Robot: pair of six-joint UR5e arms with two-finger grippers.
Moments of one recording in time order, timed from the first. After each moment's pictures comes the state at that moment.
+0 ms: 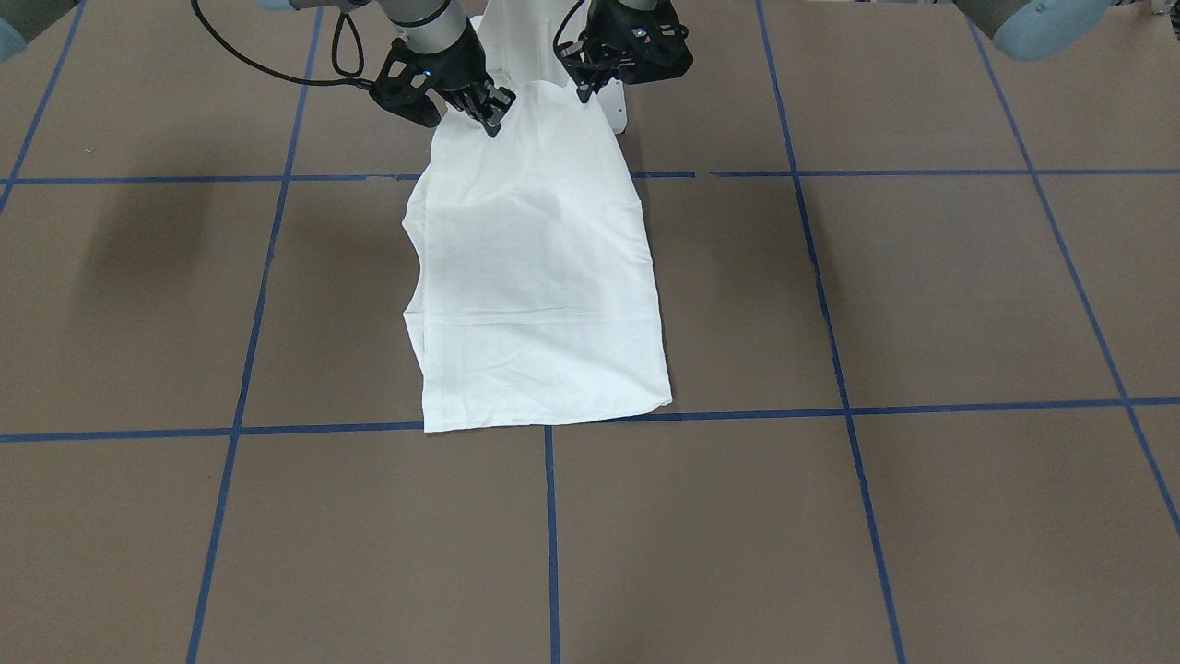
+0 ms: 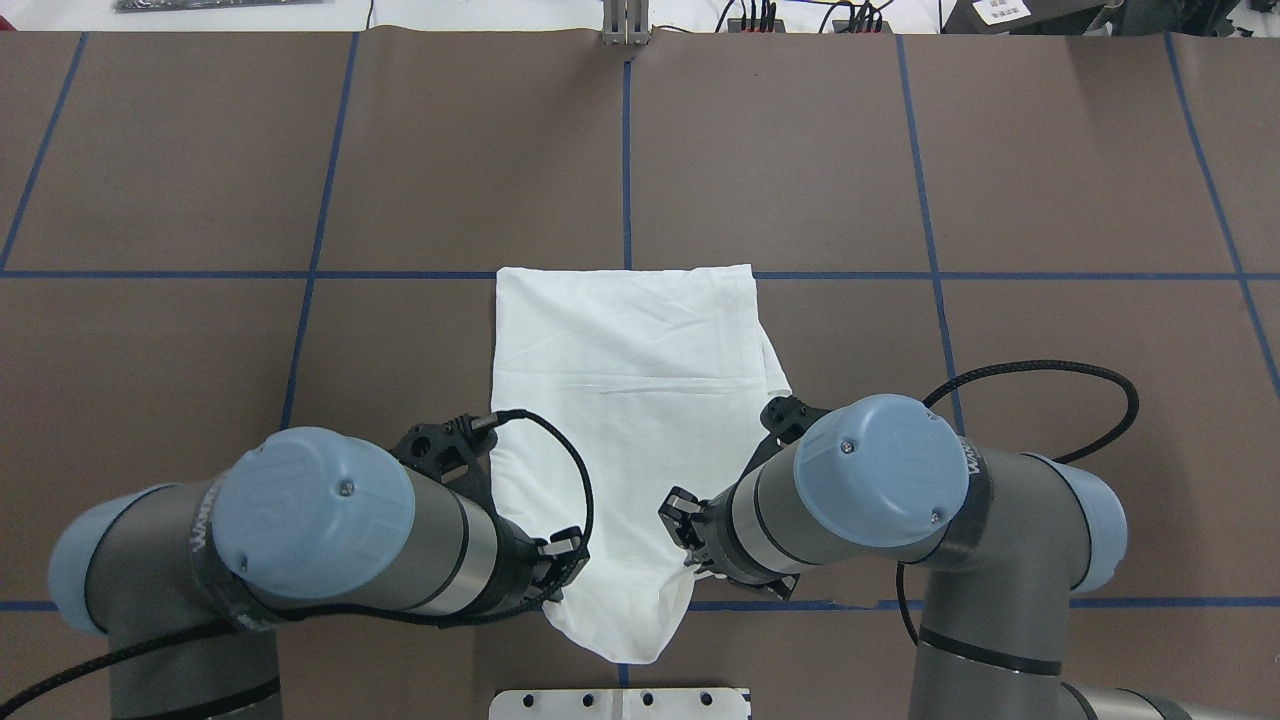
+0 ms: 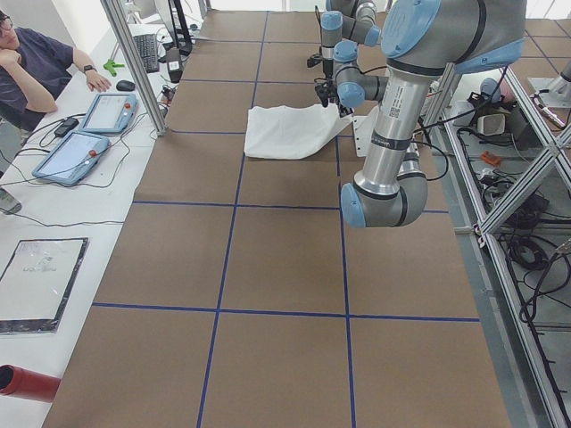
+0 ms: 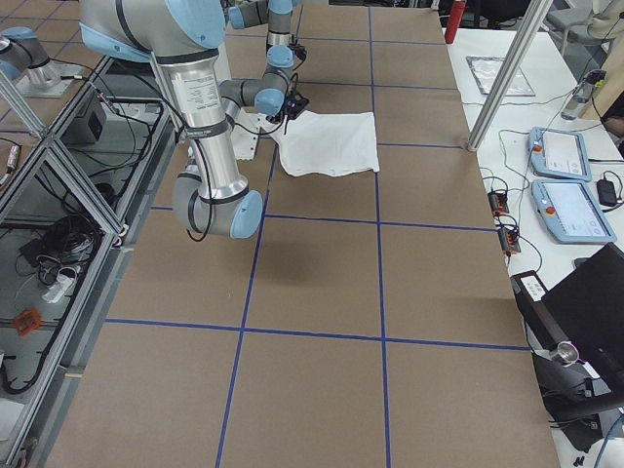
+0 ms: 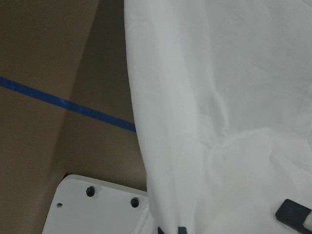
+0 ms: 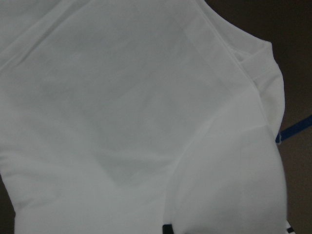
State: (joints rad) left arm -0.28 -2.08 -2.13 -1.55 -1.87 -1.82; right arm 0.31 -1.13 2.07 -1.53 1.86 1.99
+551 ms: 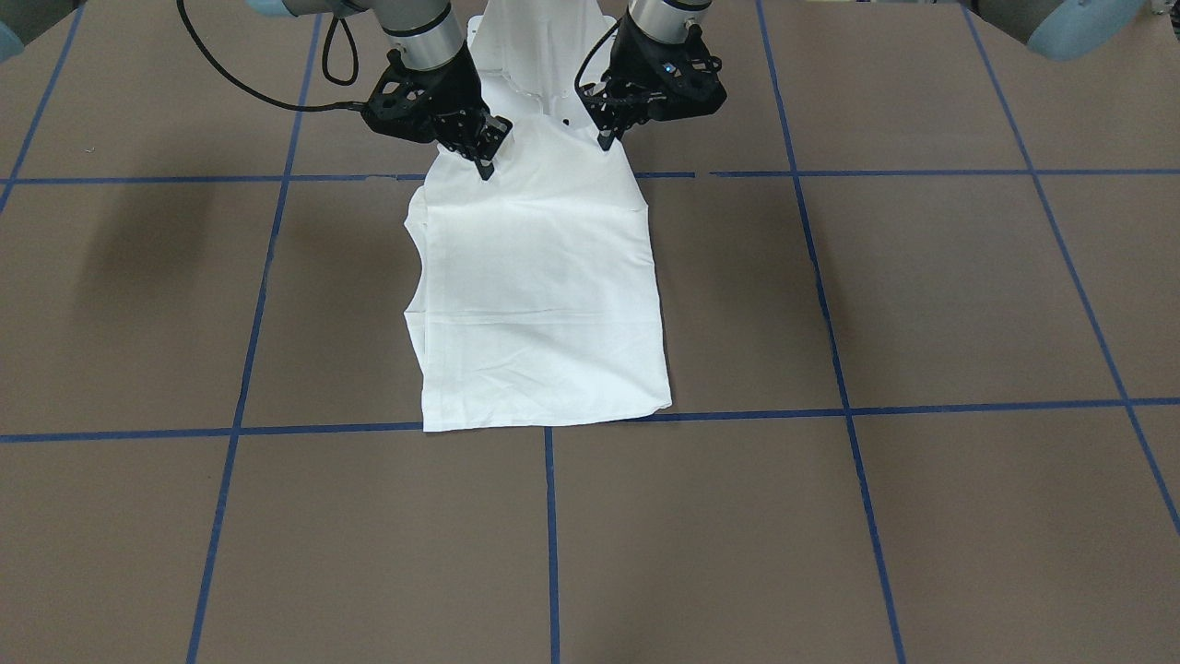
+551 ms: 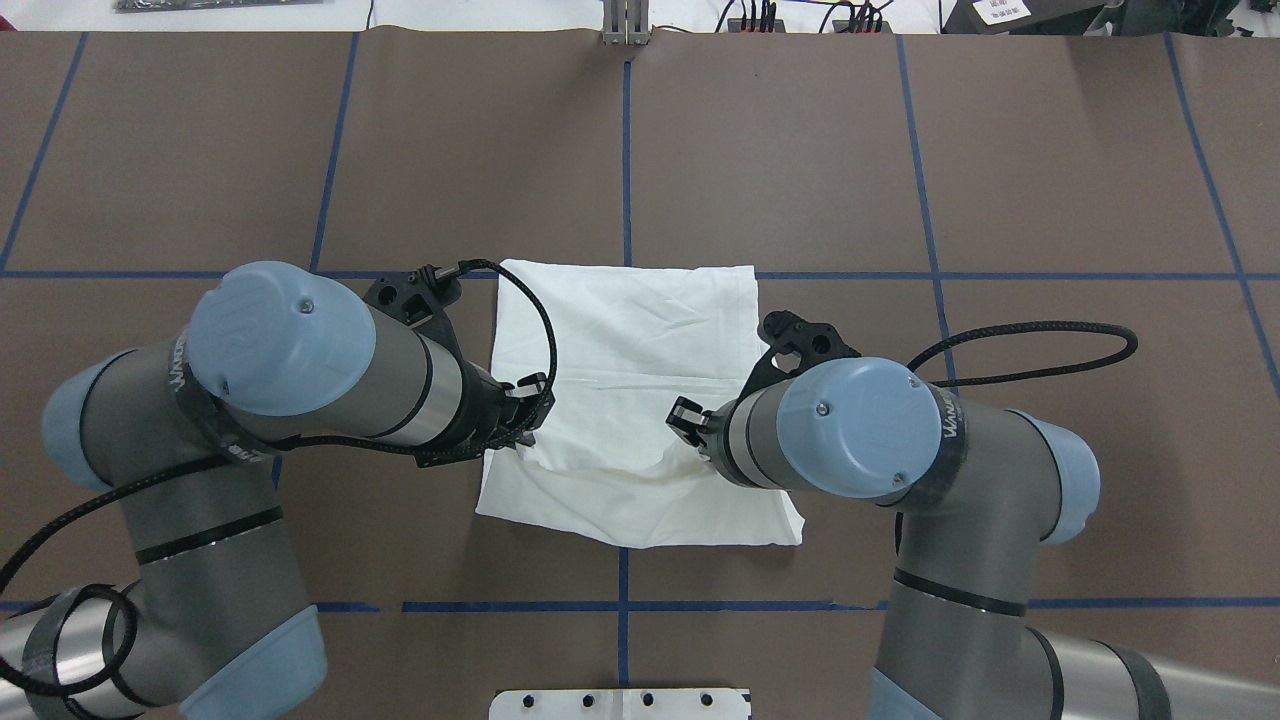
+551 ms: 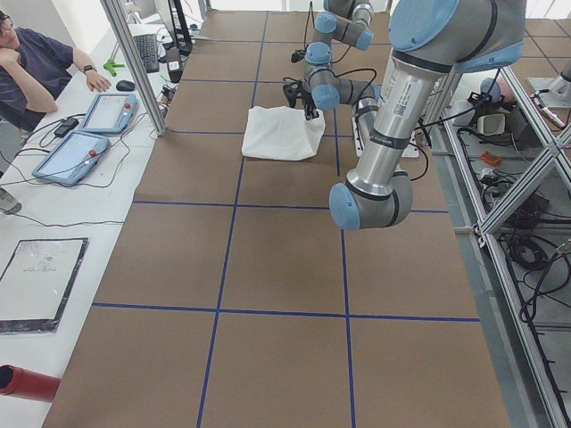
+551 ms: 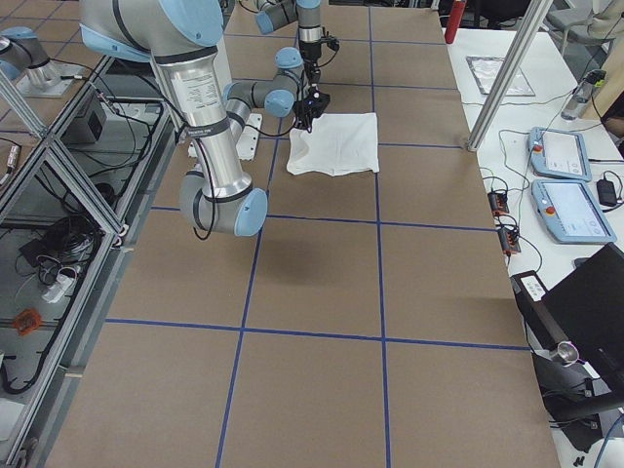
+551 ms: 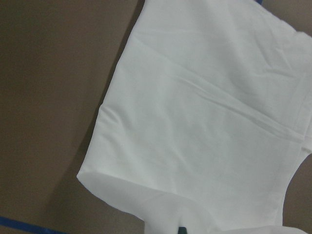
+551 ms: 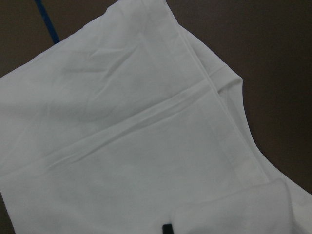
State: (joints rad) left arm -0.48 -2.09 -2.00 -1.67 -1.88 -1.71; right arm 0.38 -1.08 1.98 -1.52 1.67 1.83
